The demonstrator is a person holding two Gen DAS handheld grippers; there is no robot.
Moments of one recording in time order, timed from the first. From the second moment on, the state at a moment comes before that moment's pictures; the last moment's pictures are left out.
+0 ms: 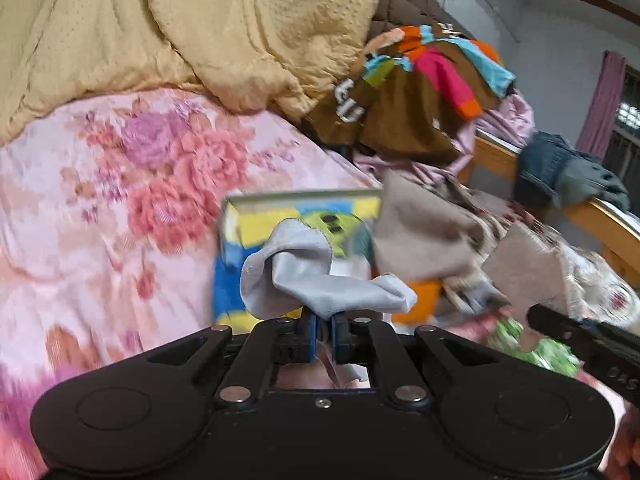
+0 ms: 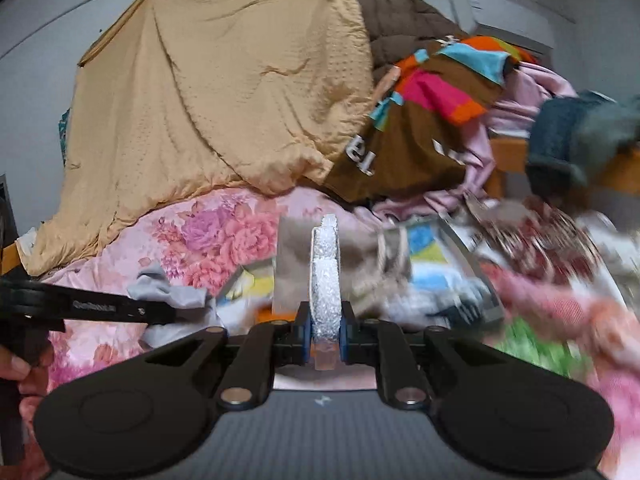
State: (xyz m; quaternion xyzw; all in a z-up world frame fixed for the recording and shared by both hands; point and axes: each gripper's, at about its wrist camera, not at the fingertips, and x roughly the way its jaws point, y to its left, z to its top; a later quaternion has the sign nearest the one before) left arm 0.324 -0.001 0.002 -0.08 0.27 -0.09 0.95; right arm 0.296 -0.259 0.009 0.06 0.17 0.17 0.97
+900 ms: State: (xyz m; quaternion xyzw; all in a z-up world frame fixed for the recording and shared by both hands) left arm 0.444 -0.039 -0.021 -0.01 0.38 0.00 0.92; right arm 0.387 -0.209 0.010 -0.13 0.16 0.12 0.97
